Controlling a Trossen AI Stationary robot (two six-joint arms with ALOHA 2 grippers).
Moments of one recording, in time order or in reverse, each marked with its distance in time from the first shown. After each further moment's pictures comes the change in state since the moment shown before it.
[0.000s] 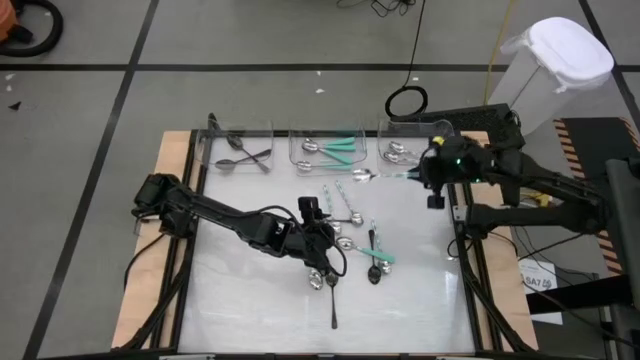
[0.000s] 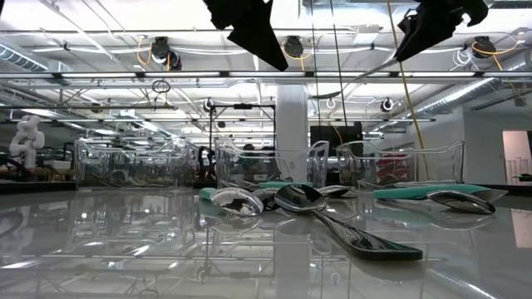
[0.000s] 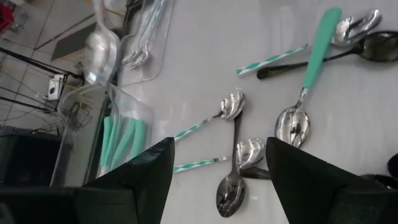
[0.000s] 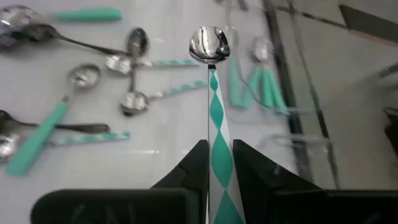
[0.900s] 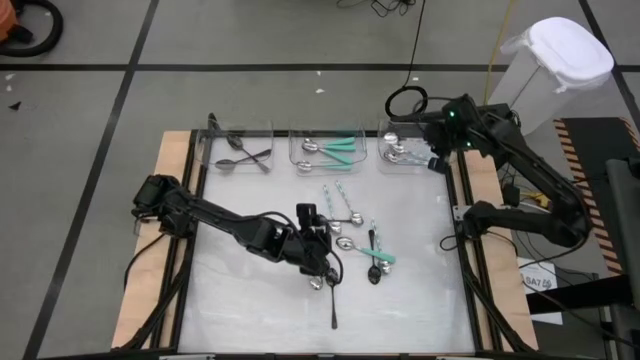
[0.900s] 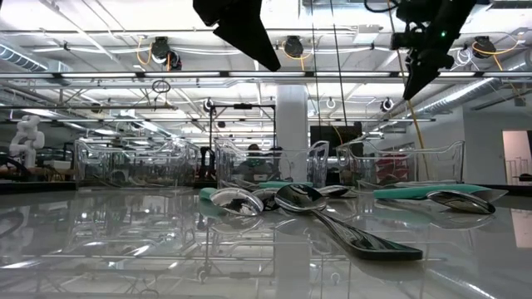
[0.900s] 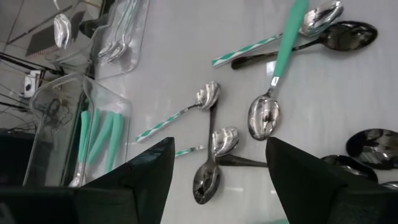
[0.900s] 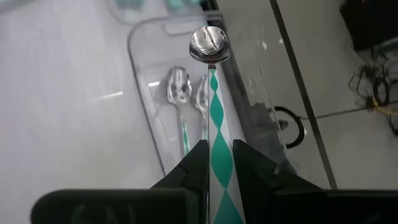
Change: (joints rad) left arm -0.029 0.001 0.000 -0.048 0.050 -0.055; right arm -0.585 0.193 0.057 -0.051 -0.021 -0.244
